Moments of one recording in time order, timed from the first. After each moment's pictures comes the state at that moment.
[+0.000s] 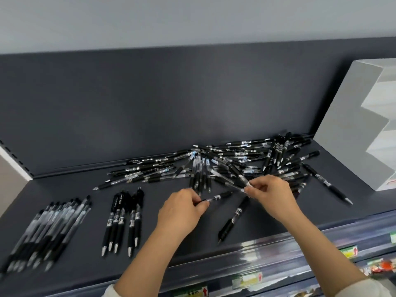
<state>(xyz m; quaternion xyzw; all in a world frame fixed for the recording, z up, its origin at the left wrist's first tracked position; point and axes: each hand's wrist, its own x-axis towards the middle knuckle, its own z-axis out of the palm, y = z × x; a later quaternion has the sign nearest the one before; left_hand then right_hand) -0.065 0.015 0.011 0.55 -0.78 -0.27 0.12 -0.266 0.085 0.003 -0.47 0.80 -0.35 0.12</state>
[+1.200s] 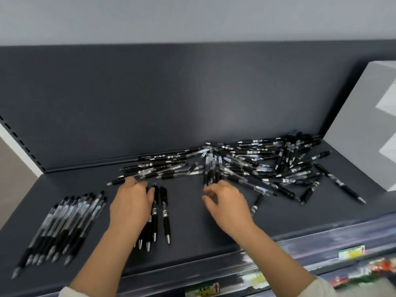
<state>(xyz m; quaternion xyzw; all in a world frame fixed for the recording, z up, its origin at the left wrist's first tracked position) 0.047 -0.049 -0.017 0.60 -0.77 -0.05 0.20 -0.142 0.045 -0.013 -0.58 0.75 -0.30 0.10</state>
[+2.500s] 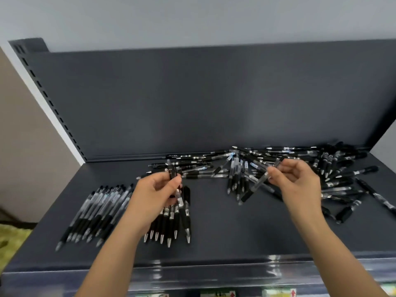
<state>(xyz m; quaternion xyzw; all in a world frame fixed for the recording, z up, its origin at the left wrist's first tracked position) 0.051 -0.017 0.030 0.50 -0.55 -0.52 0.42 -0.212 0.041 0.016 -0.37 0.63 -0.66 0.20</state>
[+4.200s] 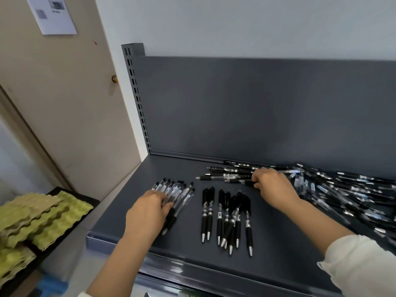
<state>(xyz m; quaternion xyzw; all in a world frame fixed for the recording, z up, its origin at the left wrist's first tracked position) 0.193 -0.028 -0.015 0.72 -0.66 -0.06 0.20 -0.109 -0.087 -0.007 -0.75 0.65 -0.08 -0.03</state>
